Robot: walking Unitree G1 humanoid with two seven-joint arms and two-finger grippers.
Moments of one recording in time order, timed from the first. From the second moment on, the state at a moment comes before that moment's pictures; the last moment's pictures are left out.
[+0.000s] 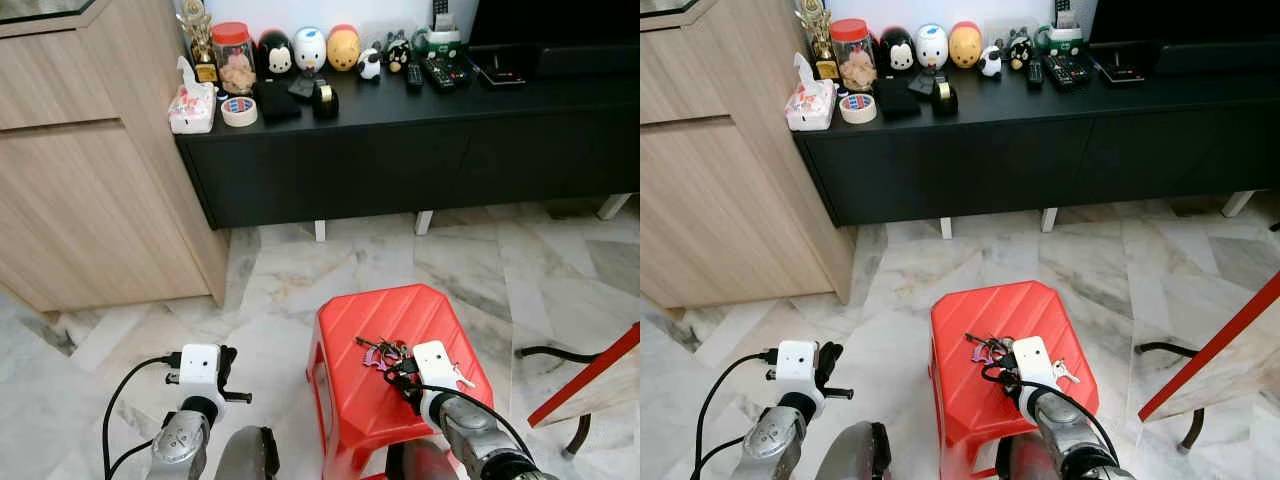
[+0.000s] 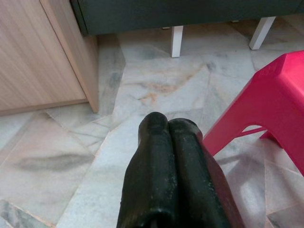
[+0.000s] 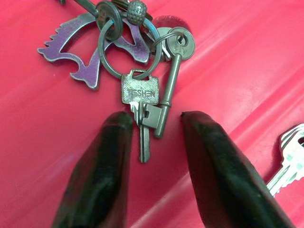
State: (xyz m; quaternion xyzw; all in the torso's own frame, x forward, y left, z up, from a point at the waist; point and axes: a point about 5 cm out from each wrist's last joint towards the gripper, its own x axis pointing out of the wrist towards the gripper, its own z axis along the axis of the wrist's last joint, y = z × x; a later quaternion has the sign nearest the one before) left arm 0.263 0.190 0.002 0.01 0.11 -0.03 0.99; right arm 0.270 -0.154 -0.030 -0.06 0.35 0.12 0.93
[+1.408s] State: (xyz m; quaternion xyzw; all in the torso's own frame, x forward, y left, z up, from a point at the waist) left arm 0.272 0.192 0.001 0.02 0.13 -0.03 0.99; right arm 0.276 -0.142 -0.001 0.01 0.15 0.09 0.98
